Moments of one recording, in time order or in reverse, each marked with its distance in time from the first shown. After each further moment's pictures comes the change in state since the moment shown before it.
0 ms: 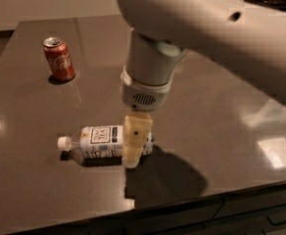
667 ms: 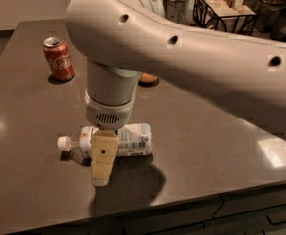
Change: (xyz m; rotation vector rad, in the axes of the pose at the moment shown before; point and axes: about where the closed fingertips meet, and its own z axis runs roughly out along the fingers) arm -0.052 0.027 0.040 -0.054 0.013 -0.041
